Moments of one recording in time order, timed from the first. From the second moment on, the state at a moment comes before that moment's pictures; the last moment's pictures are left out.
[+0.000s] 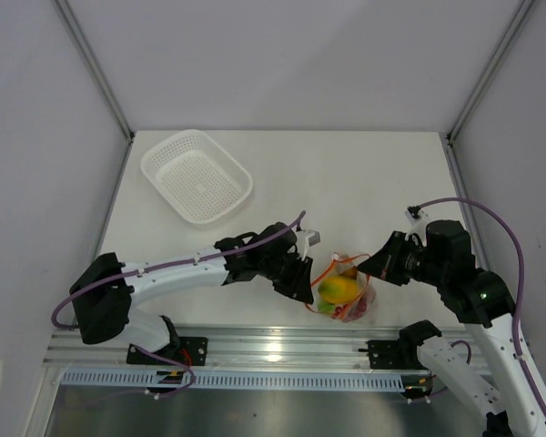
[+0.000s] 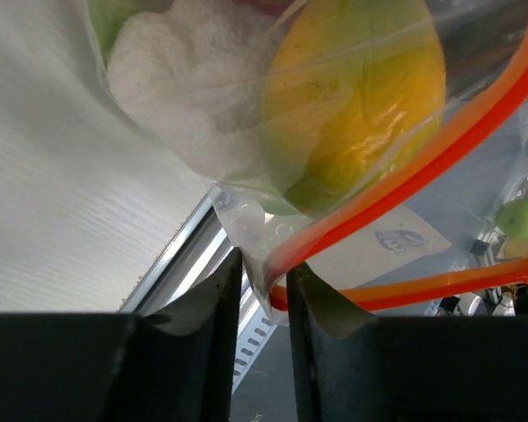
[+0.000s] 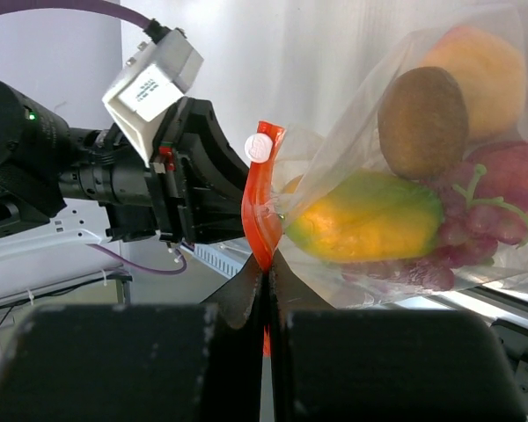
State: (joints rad) left arm -1.04 1.42 0.95 -0.33 0.39 -0.63; right arm 0.38 0.64 0.96 -0.96 -0.39 0.74
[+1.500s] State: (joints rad) left arm -0.93 1.66 1.32 -0.56 0.91 -0.12; right arm 0.57 0.79 1.02 -0.82 -0.32 0.65
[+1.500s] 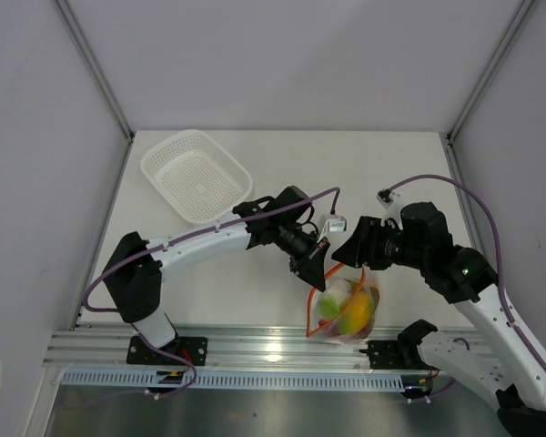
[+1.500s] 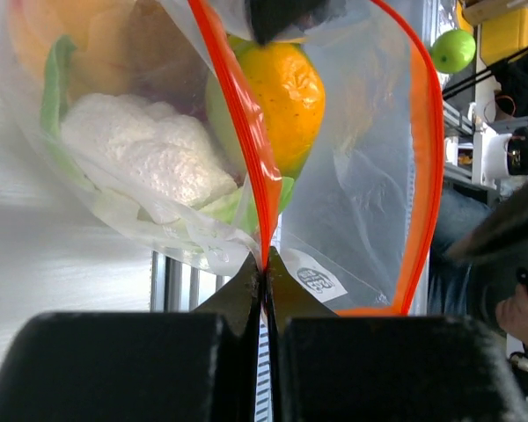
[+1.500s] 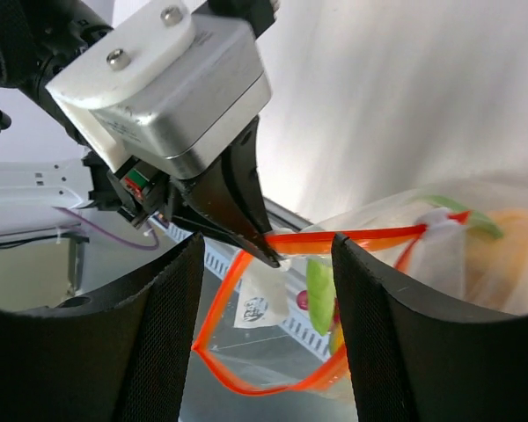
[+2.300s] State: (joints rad) left arm -0.92 1.63 1.32 -0.53 0.91 -0.17; right arm 0.46 0.89 1.11 -1.00 -0.12 0.62
